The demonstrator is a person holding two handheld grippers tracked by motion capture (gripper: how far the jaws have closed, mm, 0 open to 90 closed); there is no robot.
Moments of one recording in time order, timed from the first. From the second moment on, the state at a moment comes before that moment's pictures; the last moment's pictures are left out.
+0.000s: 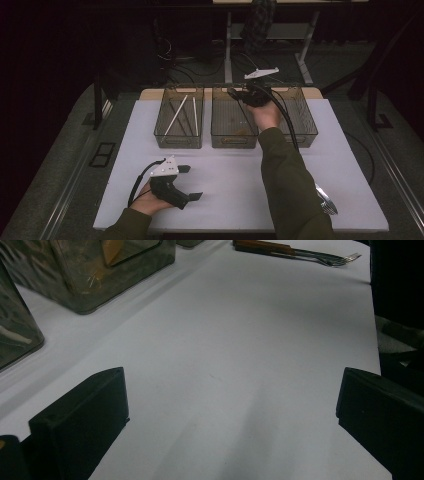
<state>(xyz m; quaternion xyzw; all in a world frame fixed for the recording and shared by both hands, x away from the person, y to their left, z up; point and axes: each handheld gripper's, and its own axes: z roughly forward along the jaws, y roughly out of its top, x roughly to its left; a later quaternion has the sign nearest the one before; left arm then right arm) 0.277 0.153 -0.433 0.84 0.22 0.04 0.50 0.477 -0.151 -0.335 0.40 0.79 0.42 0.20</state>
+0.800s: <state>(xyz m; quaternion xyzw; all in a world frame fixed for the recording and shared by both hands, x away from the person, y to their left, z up) 0.277 0.152 -0.433 0.84 0.22 0.04 0.49 0.476 -0.157 -0.359 0.44 0.79 0.41 0.16</state>
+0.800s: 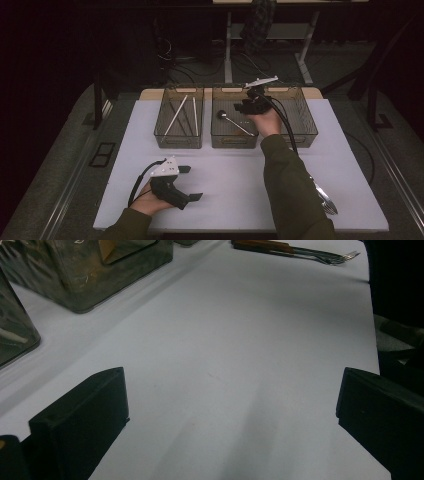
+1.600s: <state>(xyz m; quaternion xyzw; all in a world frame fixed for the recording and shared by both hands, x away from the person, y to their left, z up) 0.278 0.155 -0.434 0.84 0.23 0.05 0.49 0.409 -0.217 -0.334 0.40 0.80 0.42 0.14</state>
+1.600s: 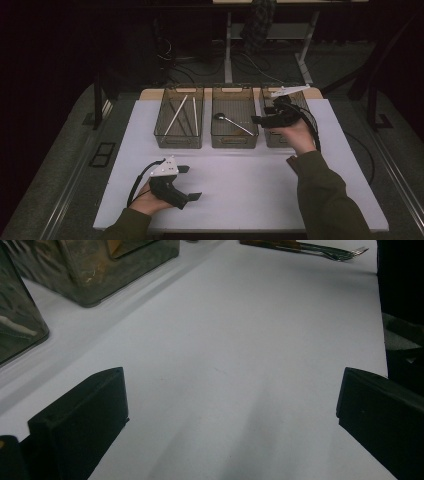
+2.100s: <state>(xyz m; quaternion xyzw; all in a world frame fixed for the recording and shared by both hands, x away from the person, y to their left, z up) 0.280 0.161 -0.433 0.84 0.23 0.05 0.49 0.361 -0.259 -0.345 0.41 0.80 0.41 0.15</state>
